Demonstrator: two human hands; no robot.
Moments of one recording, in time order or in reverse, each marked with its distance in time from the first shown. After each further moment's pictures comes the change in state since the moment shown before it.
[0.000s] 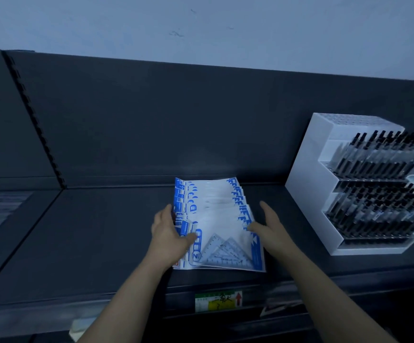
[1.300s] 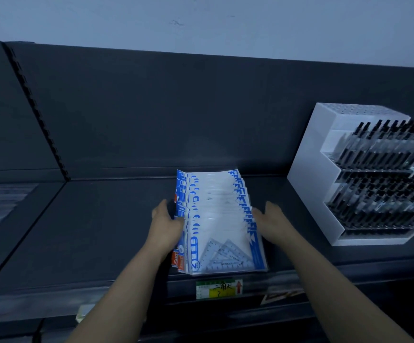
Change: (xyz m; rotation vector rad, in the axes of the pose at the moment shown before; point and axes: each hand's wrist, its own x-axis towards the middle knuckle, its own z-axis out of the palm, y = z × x) left_hand 0.008 -0.007 -0.003 -0.193 0.016 -0.096; right_hand 0.013 -0.007 0.001 -0.268 0.071 0.084
